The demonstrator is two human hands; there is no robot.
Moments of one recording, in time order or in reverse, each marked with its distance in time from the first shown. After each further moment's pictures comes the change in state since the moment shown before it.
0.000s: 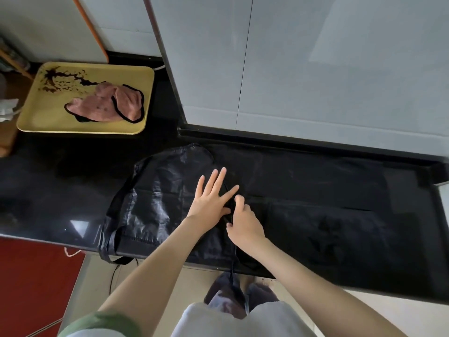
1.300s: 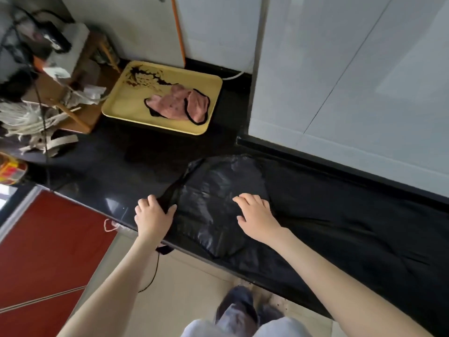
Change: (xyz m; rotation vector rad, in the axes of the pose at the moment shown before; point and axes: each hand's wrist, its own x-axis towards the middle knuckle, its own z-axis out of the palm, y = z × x) left_hand -0.135 -0.152 0.015 -0.453 0.076 -1.159; right_hand 0.039 -0.072 -0.004 -0.325 -0.109 -0.519
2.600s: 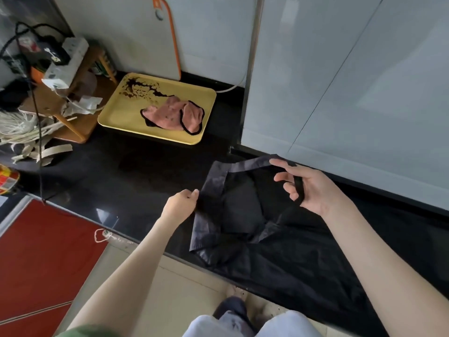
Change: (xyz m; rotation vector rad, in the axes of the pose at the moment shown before) left_hand 0.000 0.077 -0.028 -0.254 -0.335 0.149; right_hand -0.038 0.041 -0.146 1.660 0.009 0.285
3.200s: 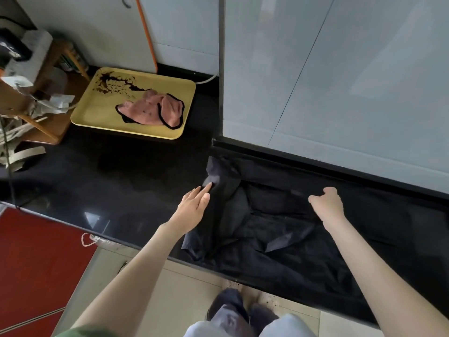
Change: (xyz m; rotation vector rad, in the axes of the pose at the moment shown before) left_hand -0.012 0.012 0.057 0.060 -0.173 0.387; right_hand 0.000 0.073 -0.105 -0.742 0.920 0.160
